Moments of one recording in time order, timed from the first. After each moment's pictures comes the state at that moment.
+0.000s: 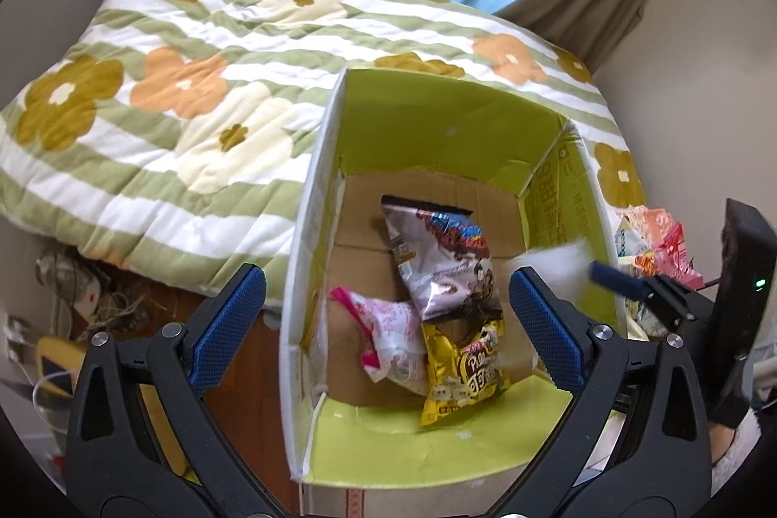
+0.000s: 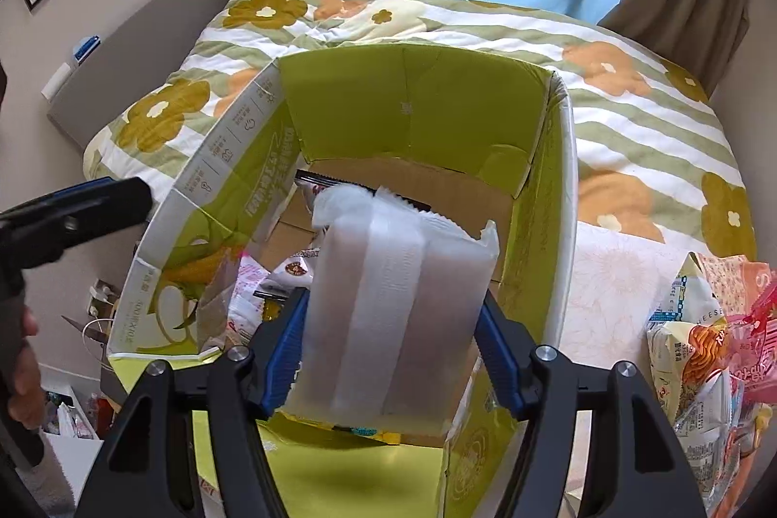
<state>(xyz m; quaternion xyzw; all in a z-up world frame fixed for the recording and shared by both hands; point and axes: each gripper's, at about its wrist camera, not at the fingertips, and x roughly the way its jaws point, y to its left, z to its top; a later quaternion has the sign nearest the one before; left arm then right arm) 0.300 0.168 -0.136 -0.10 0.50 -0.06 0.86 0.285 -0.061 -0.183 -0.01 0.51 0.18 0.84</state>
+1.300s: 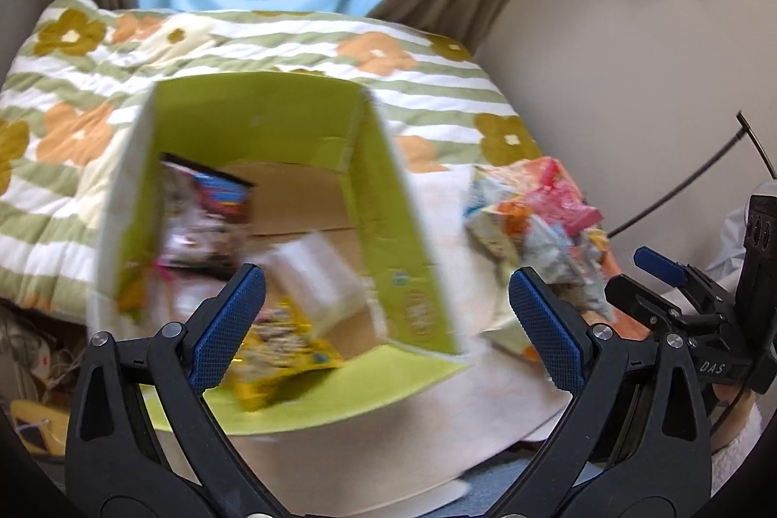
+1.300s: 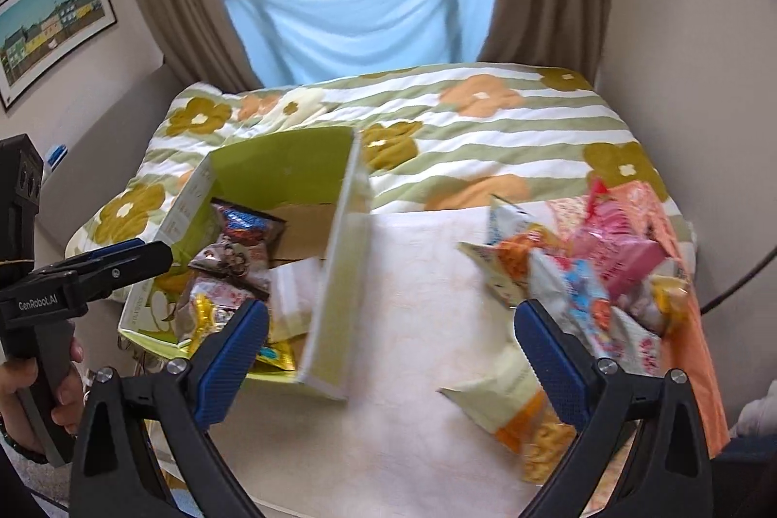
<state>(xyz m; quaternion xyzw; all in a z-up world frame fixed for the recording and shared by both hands) 0.232 0.024 -0.110 -0.07 0.45 -0.22 0.86 0.157 -0.201 -0.116 0.08 0.42 0.05 0.90</state>
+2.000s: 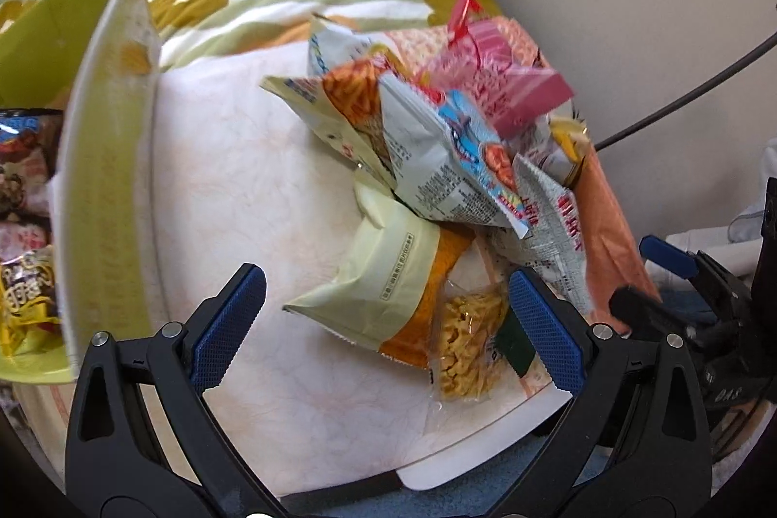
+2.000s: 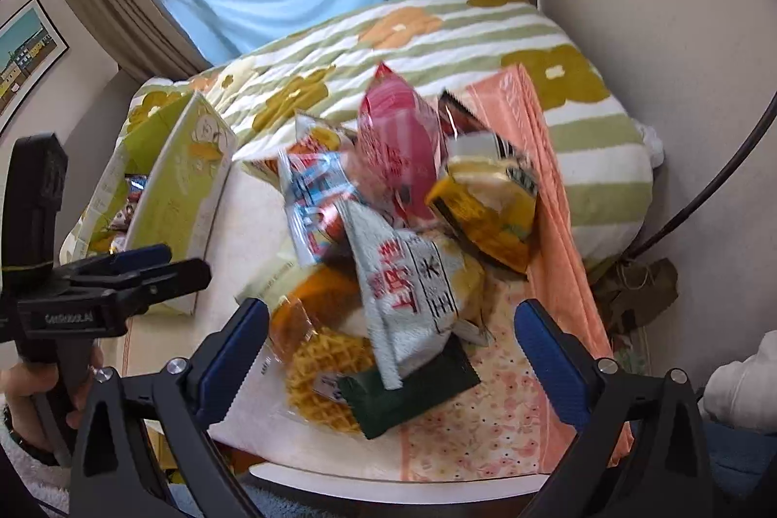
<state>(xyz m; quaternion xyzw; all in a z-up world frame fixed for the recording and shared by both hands) 0.218 -0.208 -0.213 0.01 0.58 -0.22 0.78 0.123 -0.401 -0.196 0.14 0.49 0.05 0.86</state>
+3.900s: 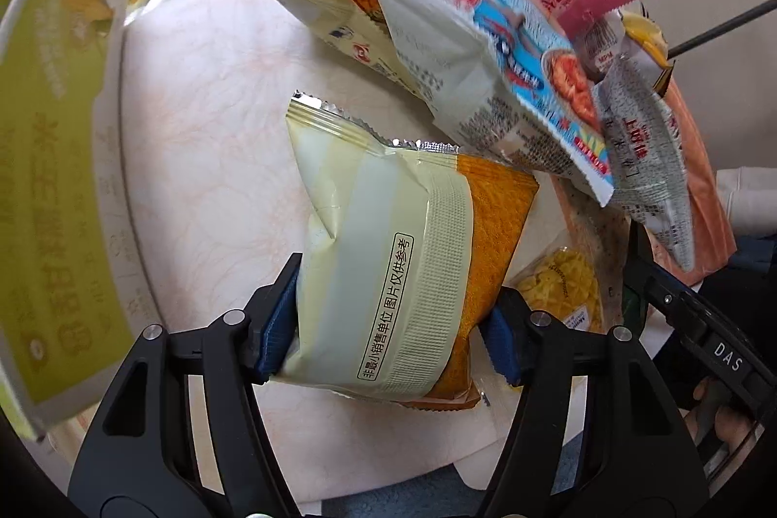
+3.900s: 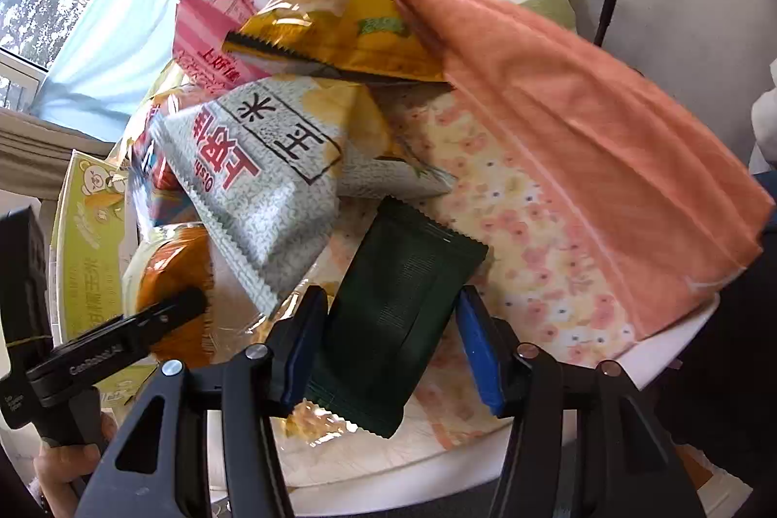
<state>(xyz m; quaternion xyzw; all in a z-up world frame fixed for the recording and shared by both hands) 0.220 -0.204 -0.269 0.09 0.64 -0.21 0.73 0.060 -0.426 -0.284 0.34 0.54 -0.11 0.76</state>
